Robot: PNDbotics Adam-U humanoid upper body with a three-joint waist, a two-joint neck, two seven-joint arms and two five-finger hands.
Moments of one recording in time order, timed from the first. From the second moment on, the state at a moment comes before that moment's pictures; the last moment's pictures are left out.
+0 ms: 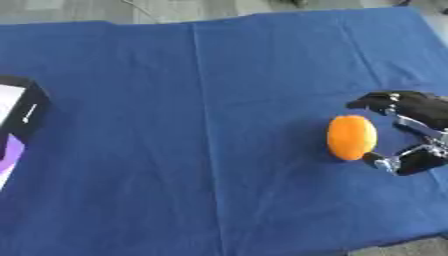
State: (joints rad) left arm -0.27 0.60 0.03 -1.98 0.24 0.29 0.55; right arm -0.18 -0.99 0.17 -1.99 0.68 0.08 0.41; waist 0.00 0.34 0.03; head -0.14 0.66
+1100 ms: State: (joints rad) left arm -0.26 0.55 0.04 -1.98 0.21 0.28 0.56; right arm -0.24 -0.92 0.22 -1.85 0.75 0.29 0.16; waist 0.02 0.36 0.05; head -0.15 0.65
